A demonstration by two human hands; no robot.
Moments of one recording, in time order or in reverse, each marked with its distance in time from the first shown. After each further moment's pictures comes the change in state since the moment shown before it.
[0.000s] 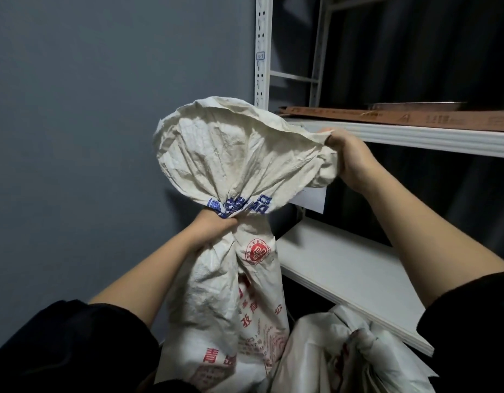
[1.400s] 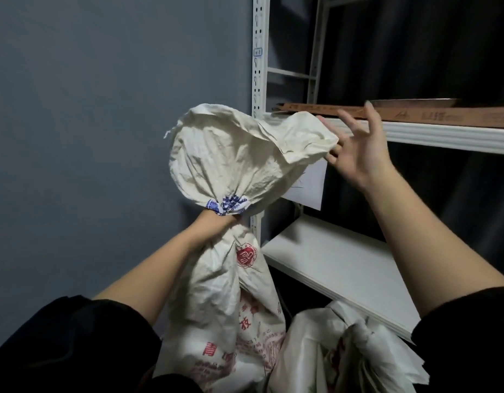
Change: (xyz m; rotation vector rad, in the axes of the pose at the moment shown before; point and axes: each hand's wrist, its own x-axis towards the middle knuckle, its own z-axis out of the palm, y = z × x) left_hand 0.000 -0.006 0.014 -0.120 -0.007 0.139; right_hand -0.012 -0.007 -0.010 0.452 0.101 0.062
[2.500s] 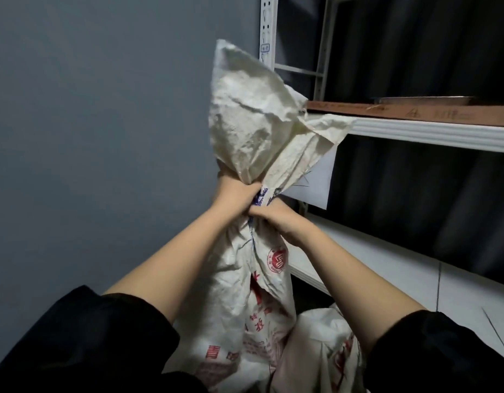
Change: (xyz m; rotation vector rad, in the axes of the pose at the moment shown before) left_hand 0.018 0.058 0.011 -0.064 0.318 0.047; right_hand -0.036 0.152 0.043 -0.472 -0.379 0.173
